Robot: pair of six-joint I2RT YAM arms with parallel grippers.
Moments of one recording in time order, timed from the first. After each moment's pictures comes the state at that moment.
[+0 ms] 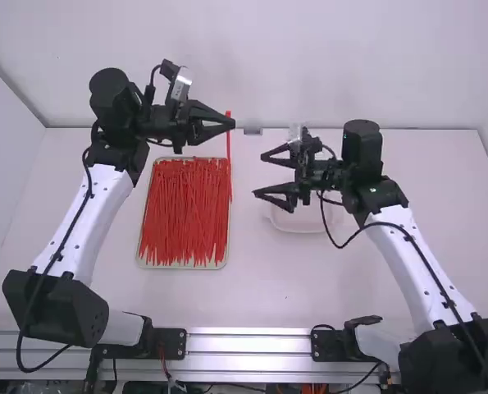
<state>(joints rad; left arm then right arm) -0.08 1.50 1.44 0.22 1.46 -0.38 0.23 1.32 1.12 -0.24 -1.25 -0.24</state>
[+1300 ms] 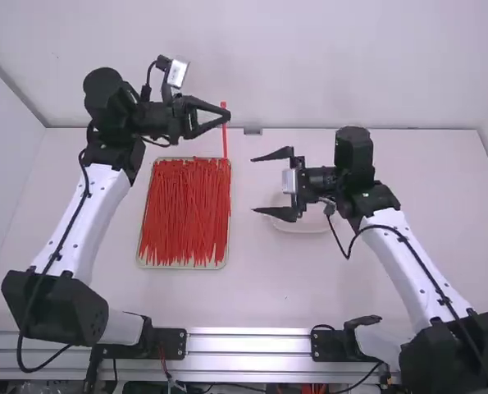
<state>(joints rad) -0.06 1.50 1.44 0.24 1.39 -0.69 0.27 1.32 1.06 -0.20 -1.29 -1.08</state>
